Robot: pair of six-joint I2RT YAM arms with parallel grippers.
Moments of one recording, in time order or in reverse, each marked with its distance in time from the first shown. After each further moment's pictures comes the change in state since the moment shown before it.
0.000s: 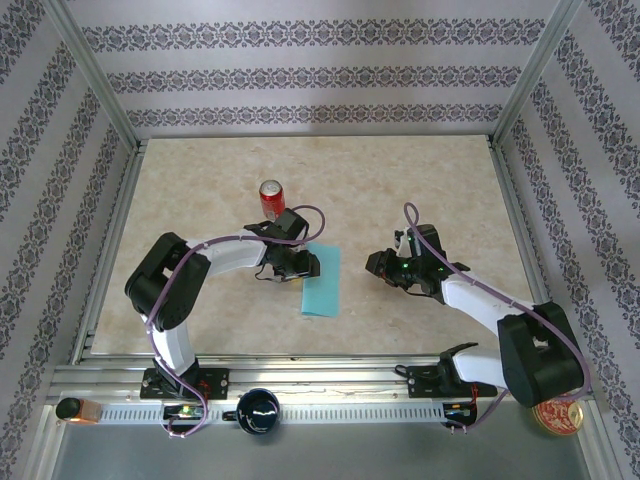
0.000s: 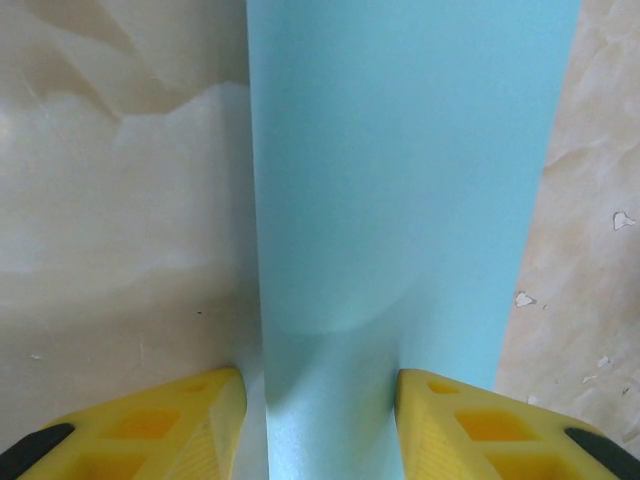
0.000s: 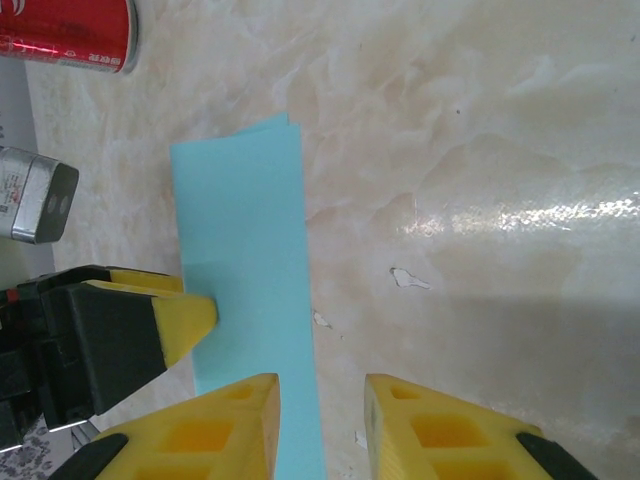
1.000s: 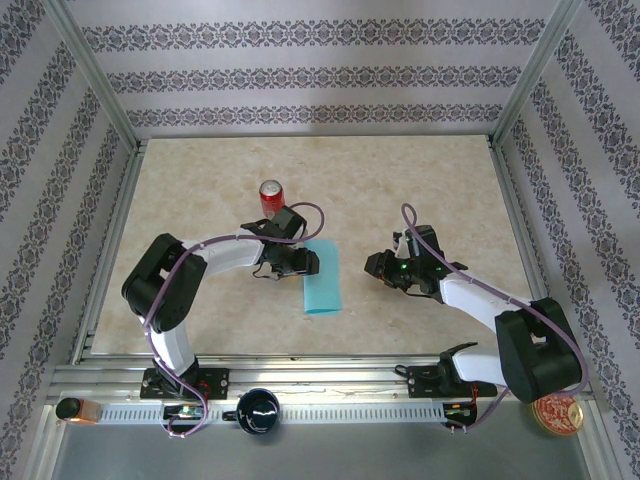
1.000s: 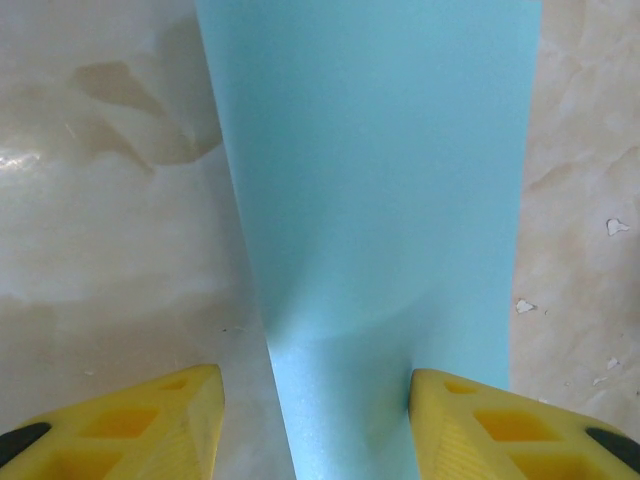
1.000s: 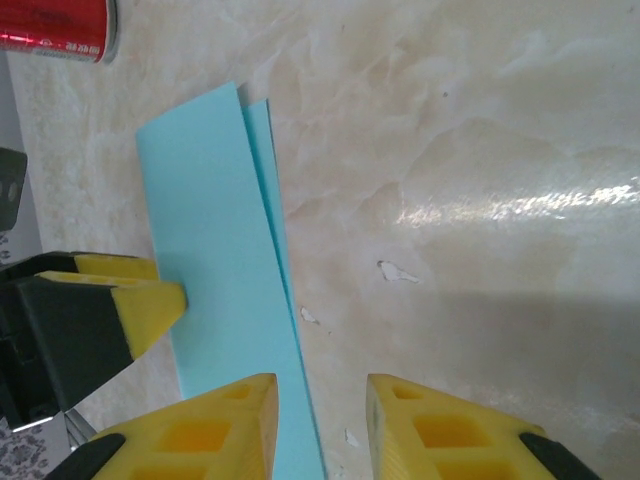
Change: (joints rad) left arm 0.012 -0.014 0.005 -0.002 -0.016 0.072; right arm 0.010 0.020 0.000 0.002 -0.002 0.003
